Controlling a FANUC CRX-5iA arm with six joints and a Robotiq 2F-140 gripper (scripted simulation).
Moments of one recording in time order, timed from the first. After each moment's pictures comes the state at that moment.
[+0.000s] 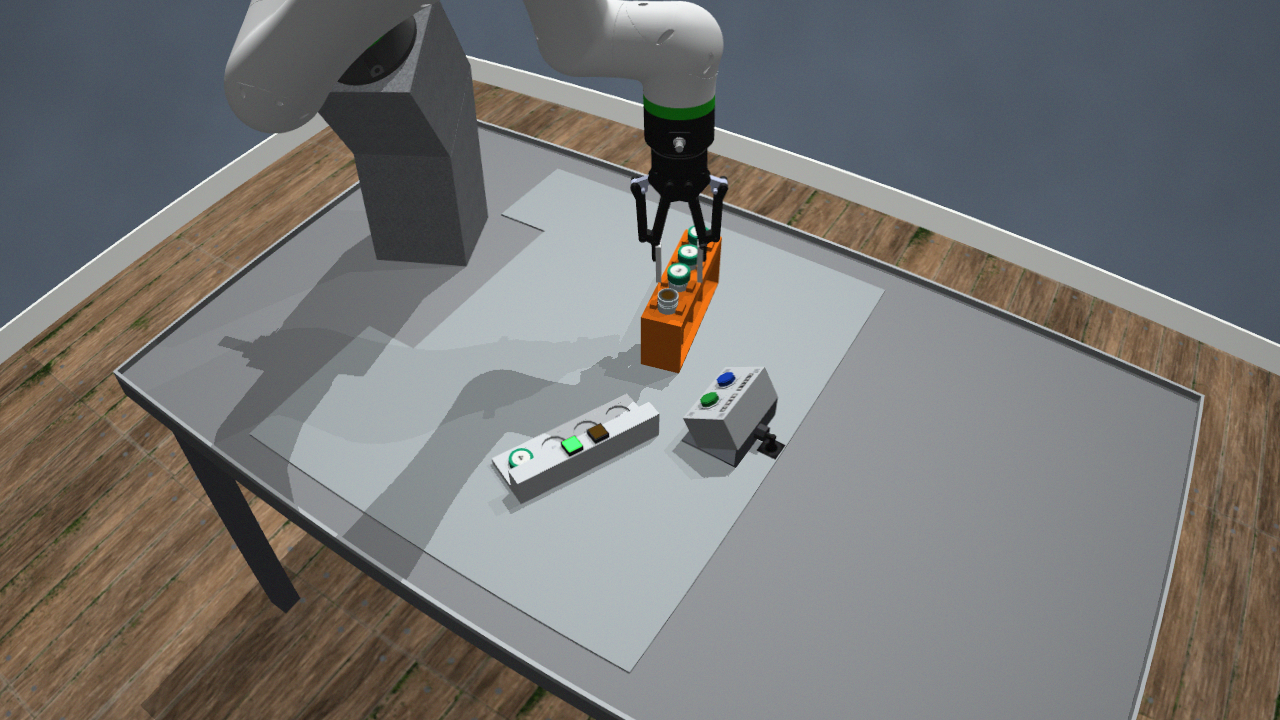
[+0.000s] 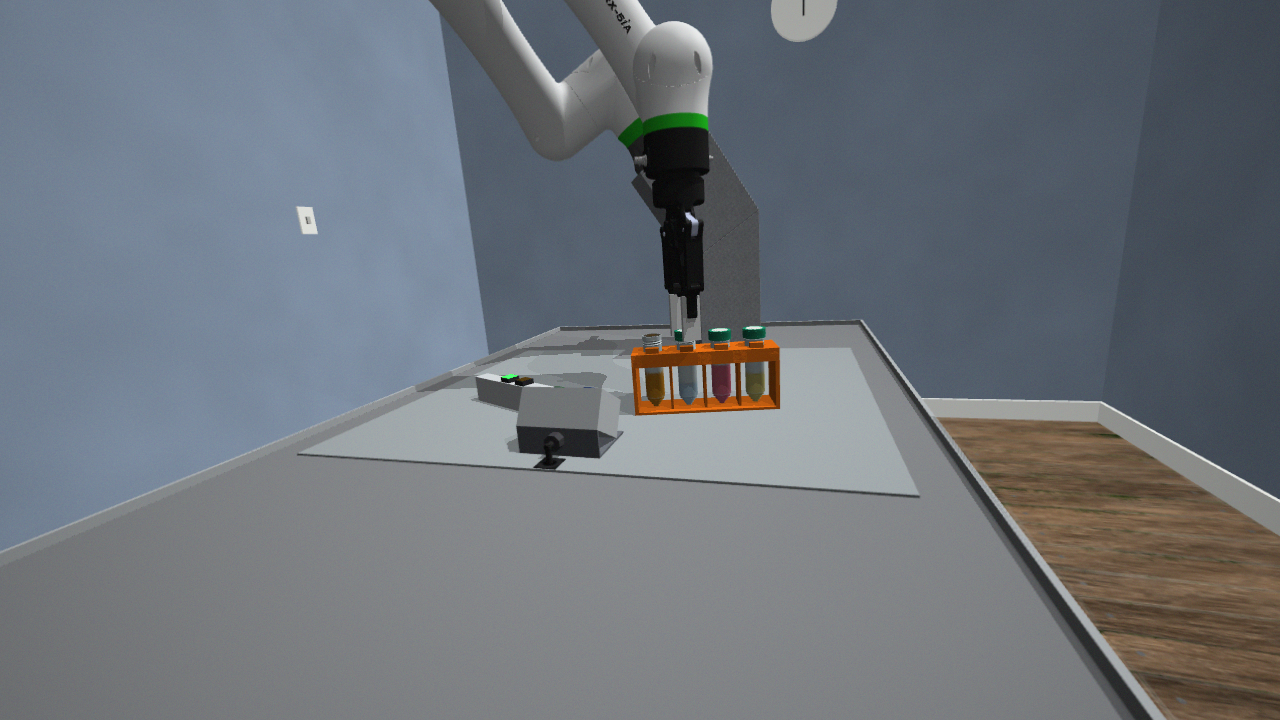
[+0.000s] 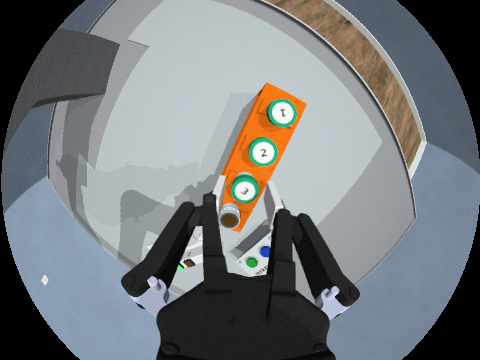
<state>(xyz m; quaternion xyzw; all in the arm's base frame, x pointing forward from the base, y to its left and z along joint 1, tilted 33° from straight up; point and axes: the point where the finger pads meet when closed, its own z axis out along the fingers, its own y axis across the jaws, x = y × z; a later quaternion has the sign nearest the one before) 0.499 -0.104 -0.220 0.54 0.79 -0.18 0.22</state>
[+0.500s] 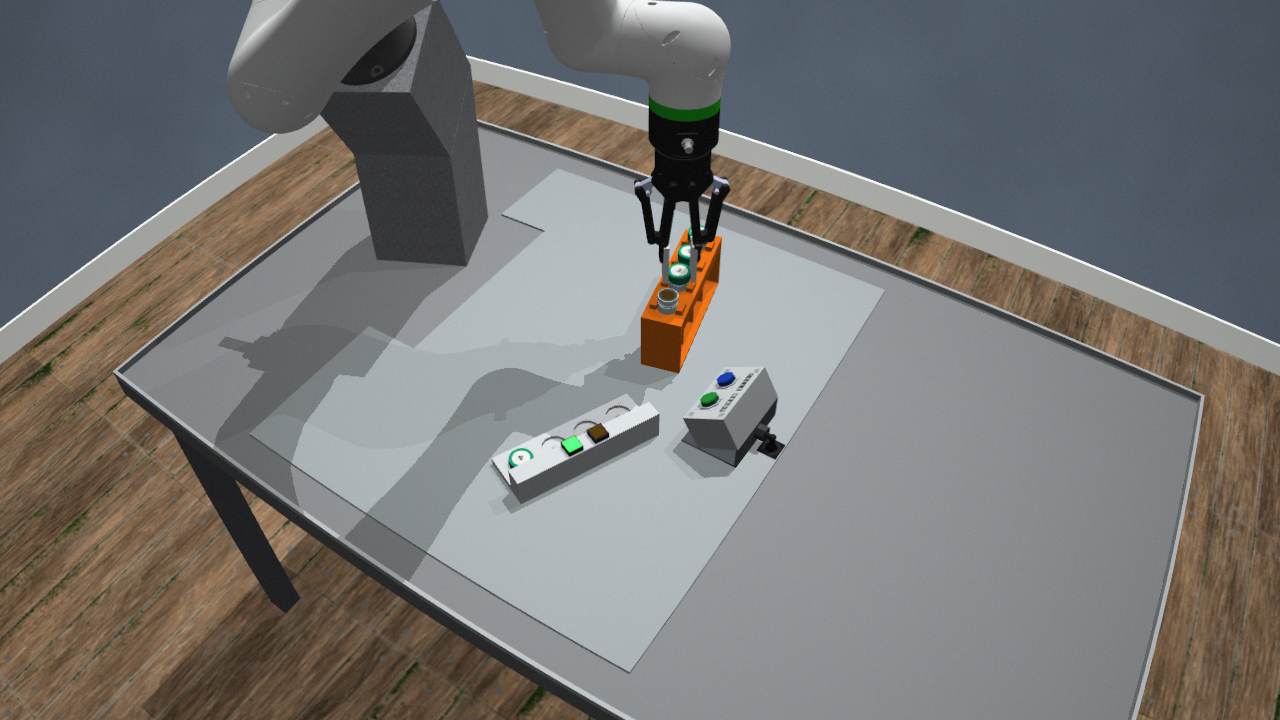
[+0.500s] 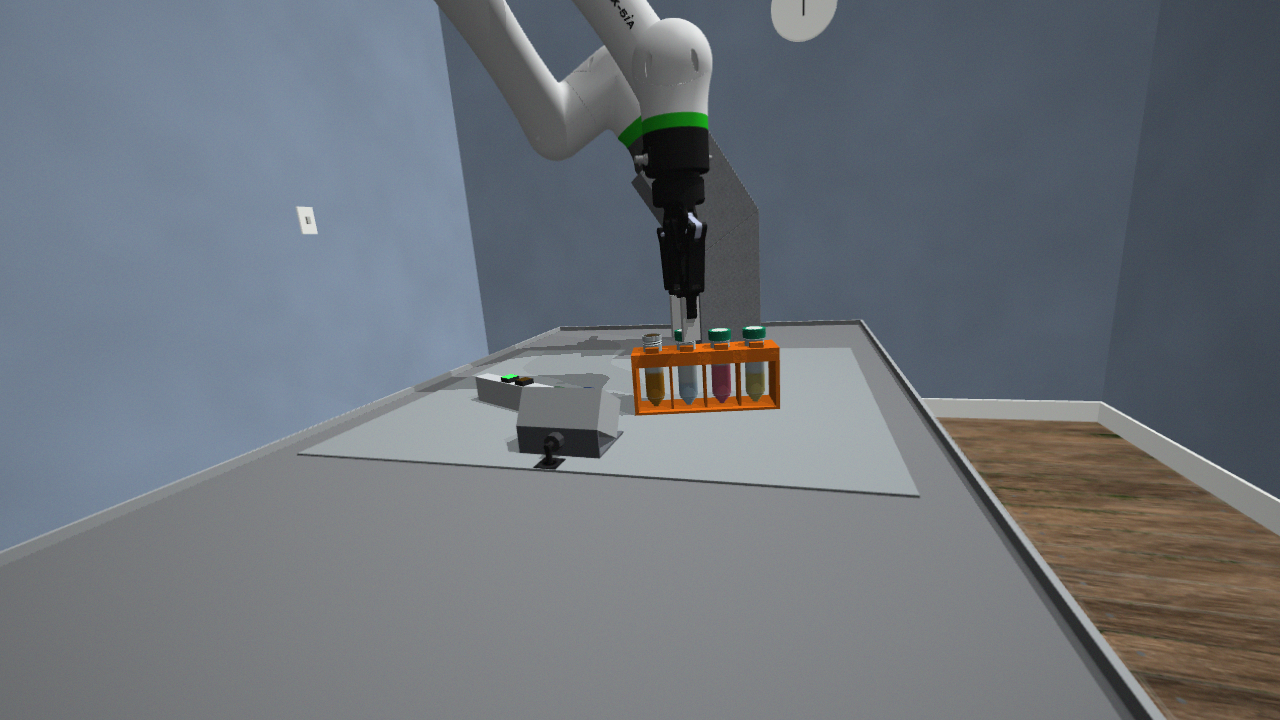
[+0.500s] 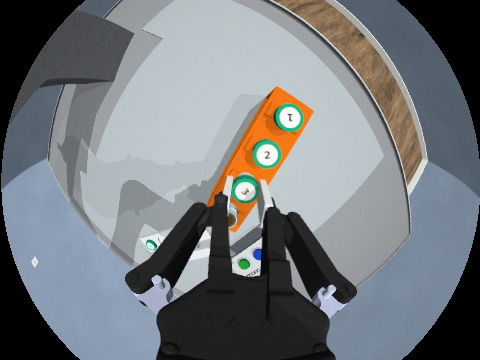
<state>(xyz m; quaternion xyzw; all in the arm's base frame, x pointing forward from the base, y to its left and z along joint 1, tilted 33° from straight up) 0.499 -0.104 -0.220 0.51 0.81 -0.19 0.20</state>
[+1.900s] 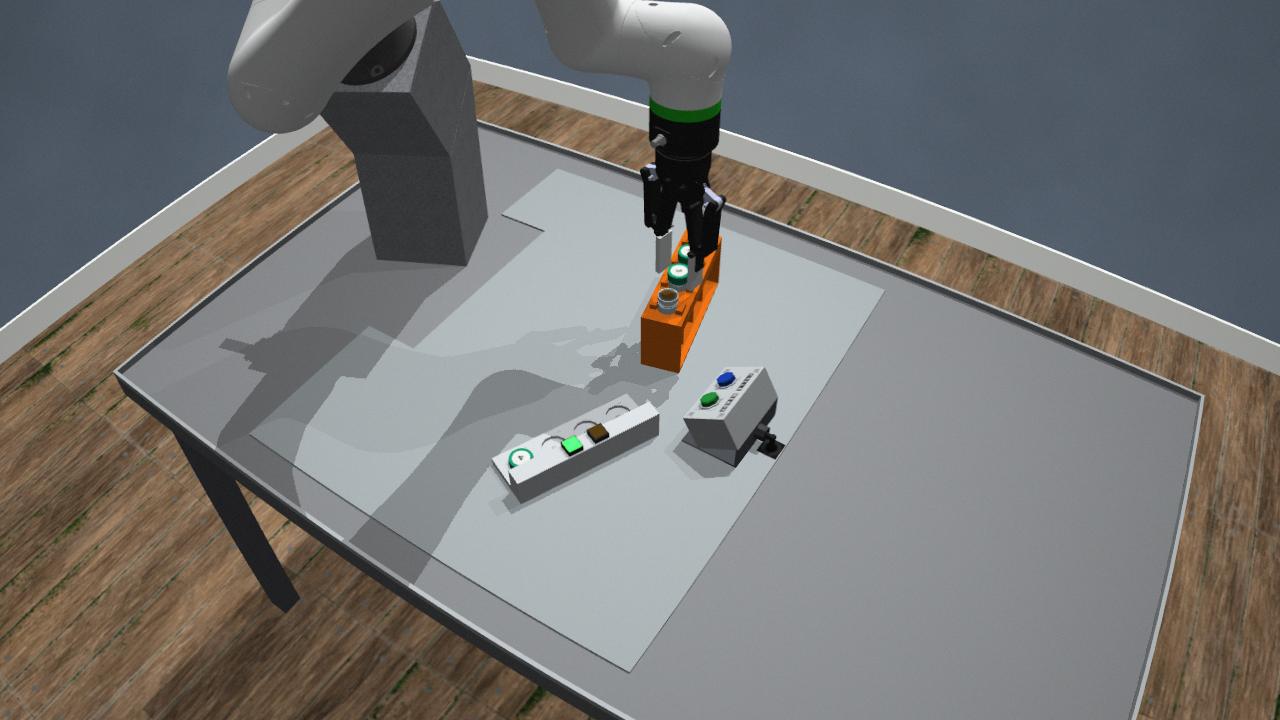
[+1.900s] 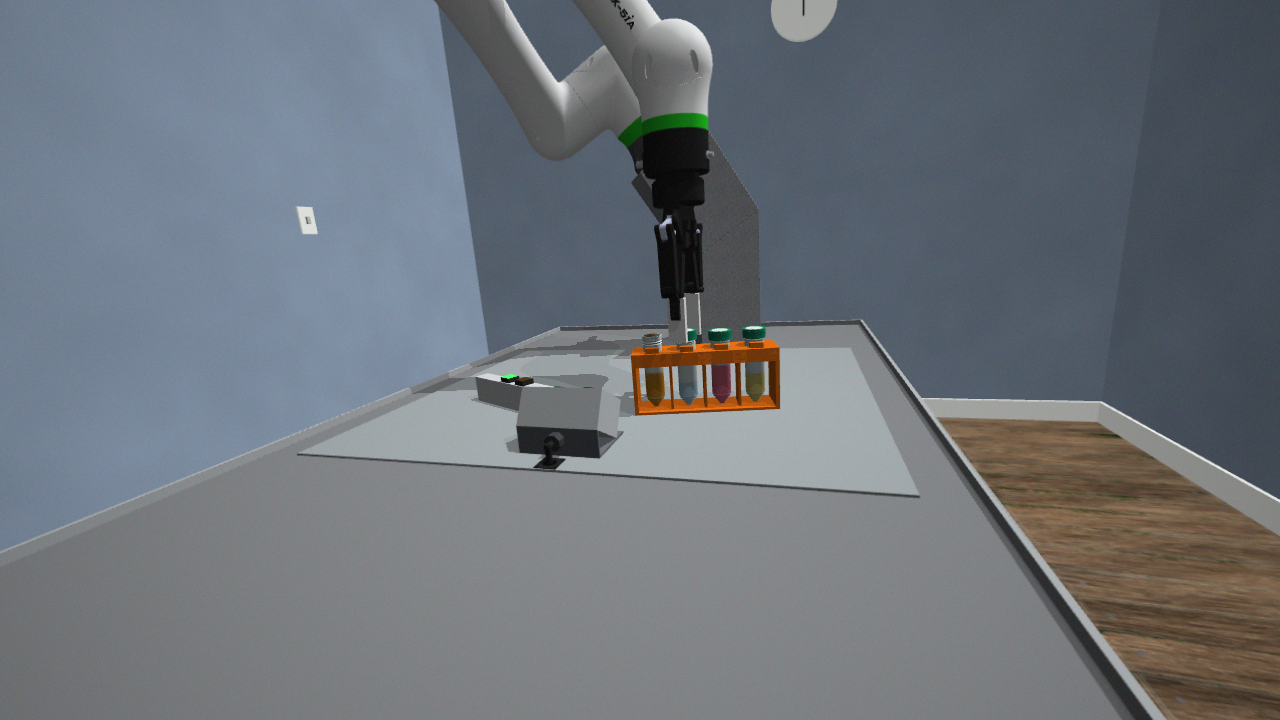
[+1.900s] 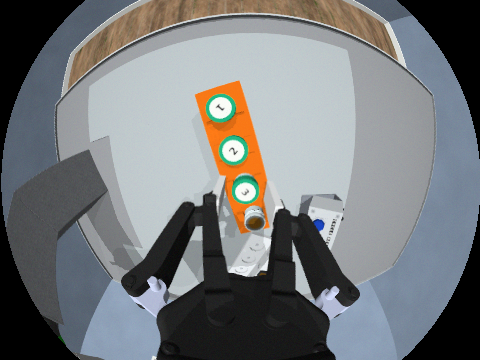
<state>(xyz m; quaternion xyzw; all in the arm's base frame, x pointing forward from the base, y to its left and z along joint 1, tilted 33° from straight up) 0.499 -0.105 -0.221 0.78 0.56 -0.10 0.26</state>
